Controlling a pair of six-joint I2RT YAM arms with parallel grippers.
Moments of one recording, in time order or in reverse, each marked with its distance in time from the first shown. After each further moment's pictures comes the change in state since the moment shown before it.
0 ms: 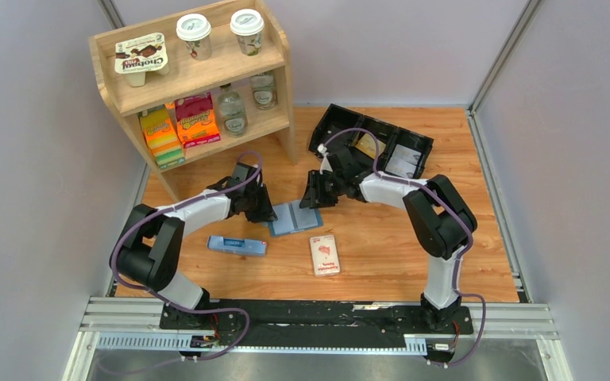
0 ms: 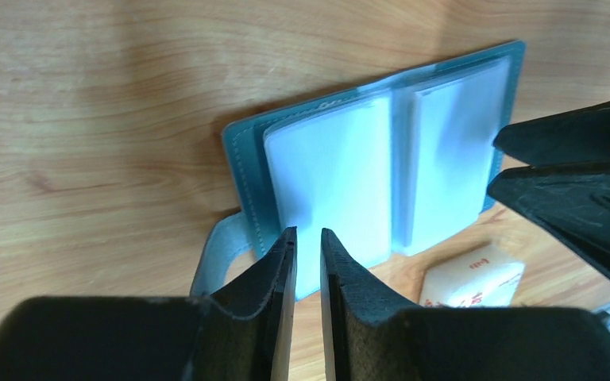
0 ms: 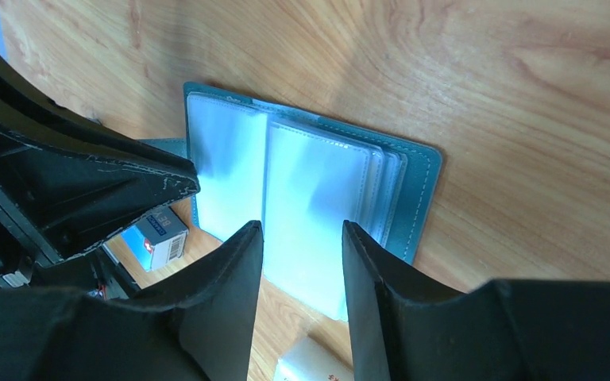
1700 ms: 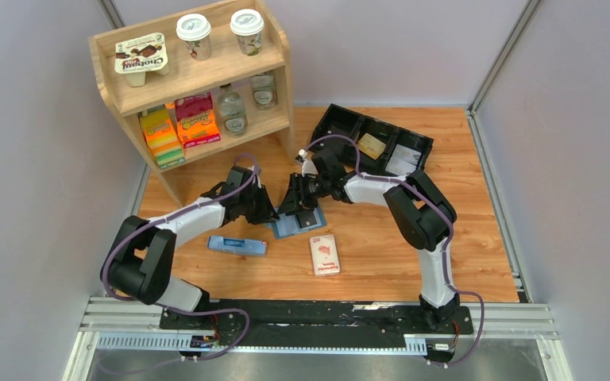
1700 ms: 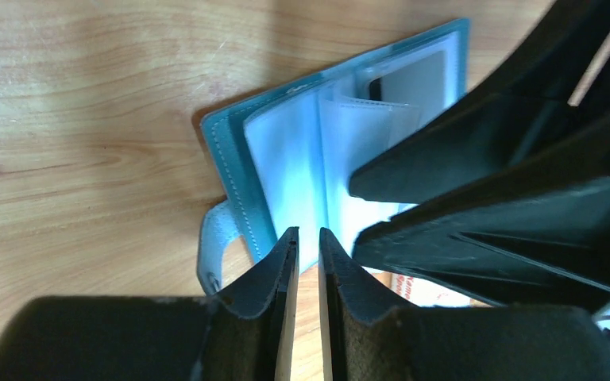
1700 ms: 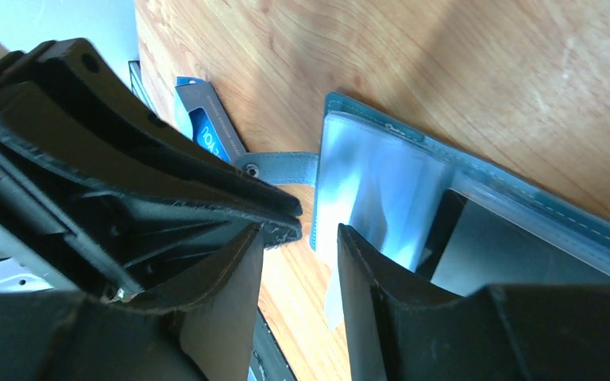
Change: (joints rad) left arm 0.005 -0.065 -0.076 0.064 0.063 -0.012; right arm 0.061 0.143 0.087 0.138 -0.264 0.164
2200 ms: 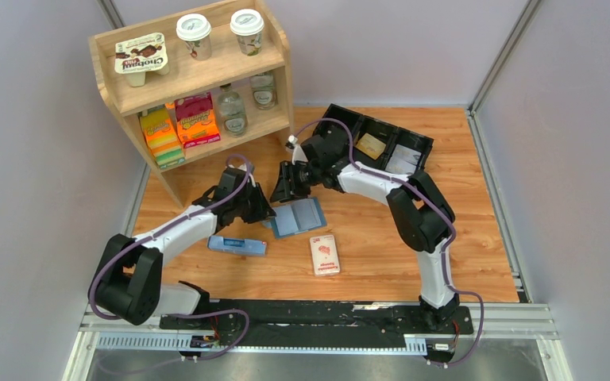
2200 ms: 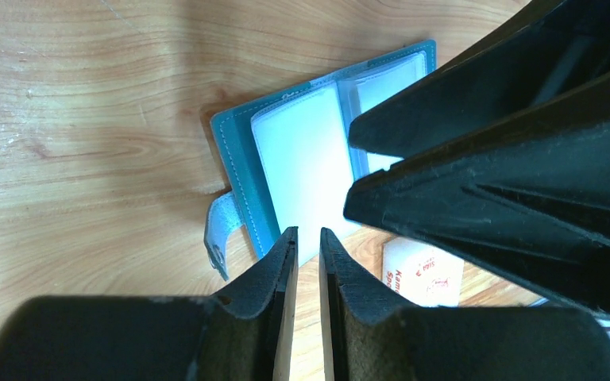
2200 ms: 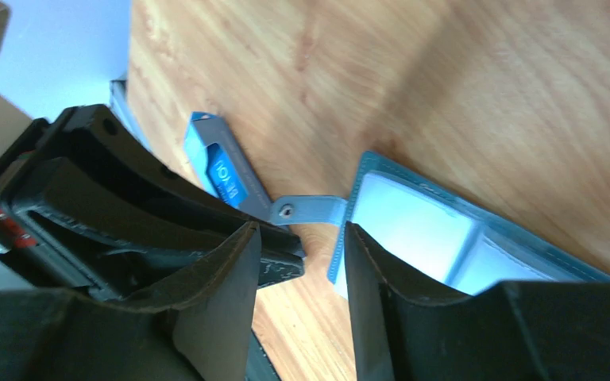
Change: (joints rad) left arm 0.003 -0.153 -0.049 0.013 -0.053 -0.009; right arm 0.030 0.000 0.192 -0.166 0.089 -0.092
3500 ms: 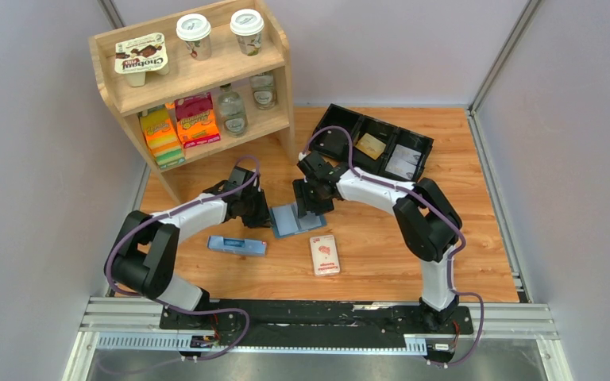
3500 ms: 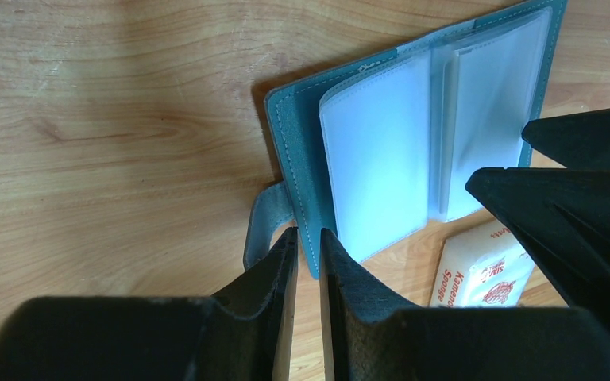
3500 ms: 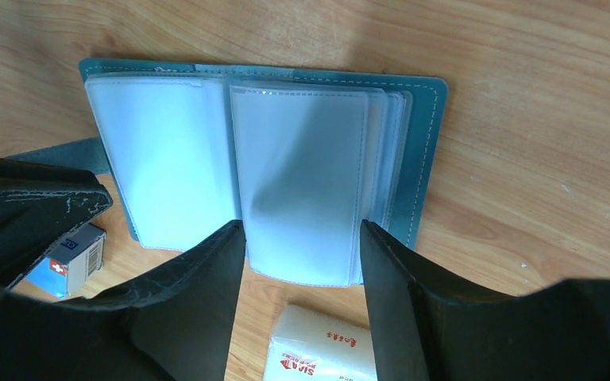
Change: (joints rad) left arm 0.000 0.166 0.086 -0.141 0.002 0.058; right arm 0.075 -0.090 -0.040 -0.429 0.552 -0.126
